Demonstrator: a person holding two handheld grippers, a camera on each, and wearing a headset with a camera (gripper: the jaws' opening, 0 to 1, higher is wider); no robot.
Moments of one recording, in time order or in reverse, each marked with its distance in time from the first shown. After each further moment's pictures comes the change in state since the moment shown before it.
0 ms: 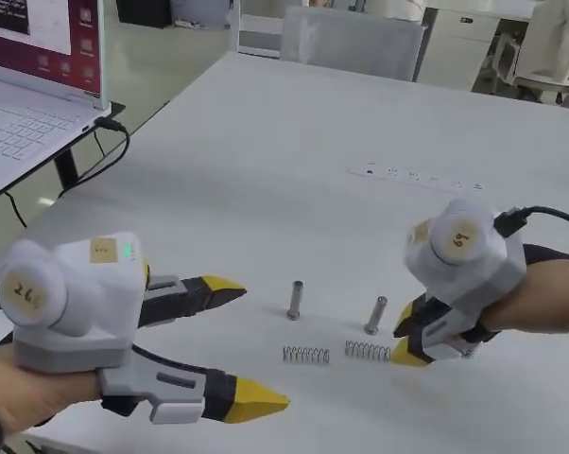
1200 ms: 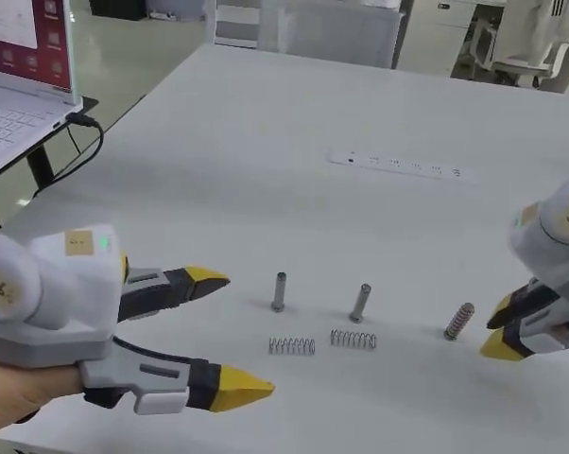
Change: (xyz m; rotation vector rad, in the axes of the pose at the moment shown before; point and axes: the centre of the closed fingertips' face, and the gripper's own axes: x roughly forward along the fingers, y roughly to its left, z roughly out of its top) left arm 0.006 0.003 0.001 0.002 0.002 -0.012; right arm -0.066 -0.006 -0.092 0.252 0.054 -0.112
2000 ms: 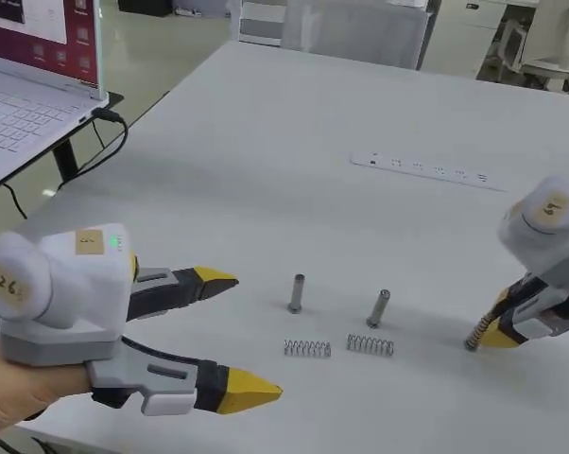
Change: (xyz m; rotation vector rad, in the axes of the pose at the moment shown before) left arm -0.007 0.004 -0.003 -0.016 -0.001 0.028; right arm 0.025 -0.038 0.004 0.004 0.062 0.015
